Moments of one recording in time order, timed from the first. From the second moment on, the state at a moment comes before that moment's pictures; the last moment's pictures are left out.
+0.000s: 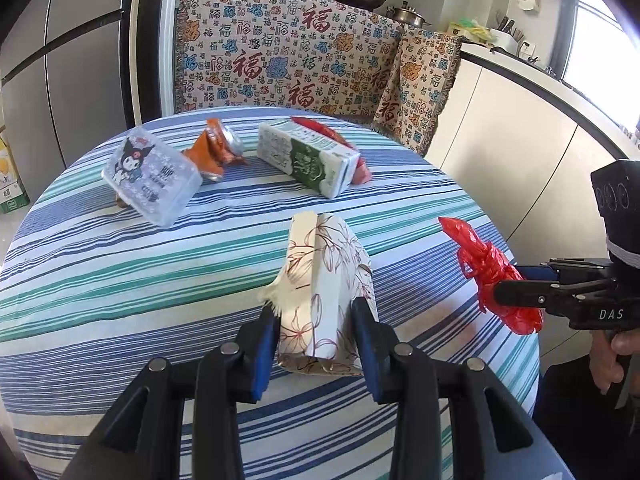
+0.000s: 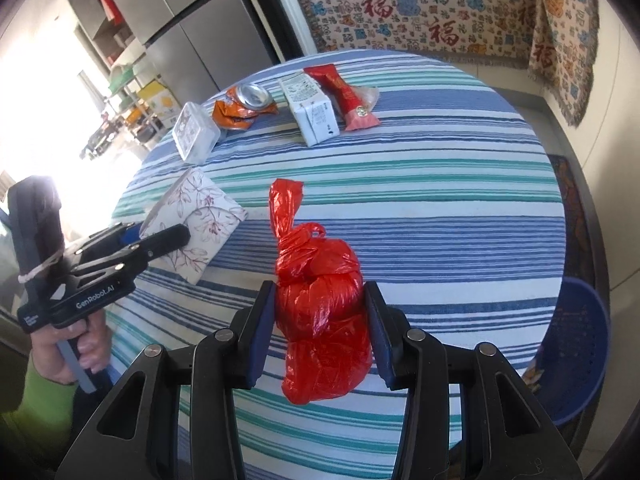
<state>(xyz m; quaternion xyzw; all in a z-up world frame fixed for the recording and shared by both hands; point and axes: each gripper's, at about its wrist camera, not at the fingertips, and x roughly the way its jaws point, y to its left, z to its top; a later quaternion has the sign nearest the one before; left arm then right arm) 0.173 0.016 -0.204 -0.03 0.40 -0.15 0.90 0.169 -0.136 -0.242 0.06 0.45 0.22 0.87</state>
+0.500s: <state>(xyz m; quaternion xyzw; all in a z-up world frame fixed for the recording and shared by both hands) 0.184 -0.104 -0.165 -0.03 0.38 -0.25 0.89 0.144 -0.316 -0.222 0.14 0.41 0.08 0.90</state>
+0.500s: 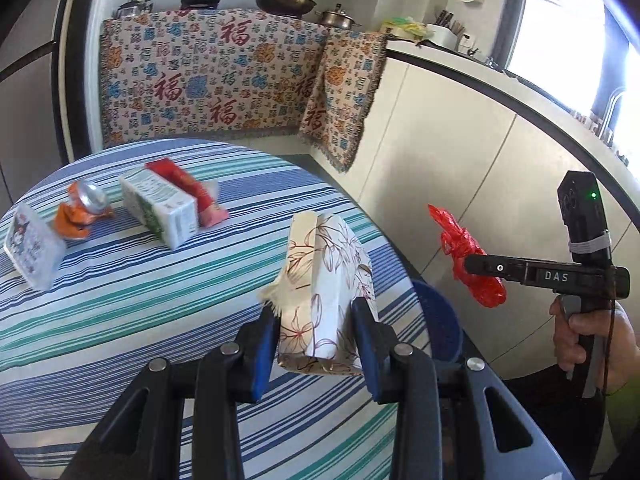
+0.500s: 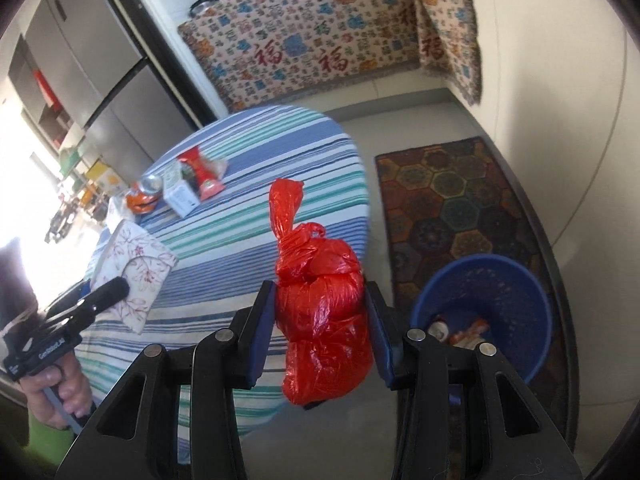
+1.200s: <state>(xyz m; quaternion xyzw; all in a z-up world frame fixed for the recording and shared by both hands) 0.235 -0.329 -0.202 0.02 0.41 -0.35 0.84 0.135 -0.484 -0.273 0.22 0.42 -0.06 0.88</state>
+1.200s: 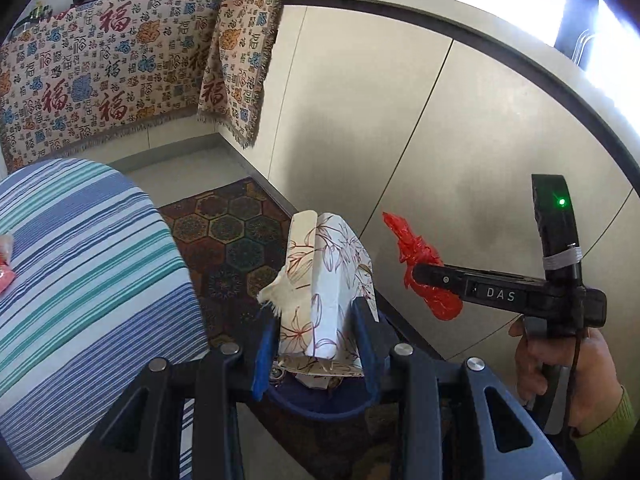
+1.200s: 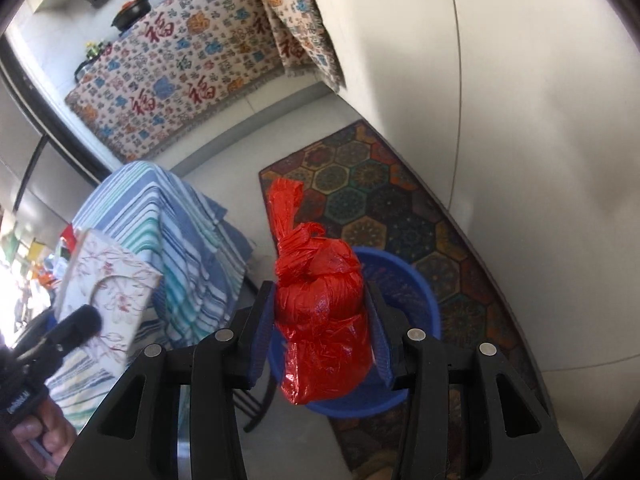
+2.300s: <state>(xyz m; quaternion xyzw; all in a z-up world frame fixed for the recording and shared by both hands) 0.269 -0.401 -0.282 0.03 0.47 -0.36 0.81 0.137 -0.506 -0.278 0.27 0.40 -0.08 0.87</state>
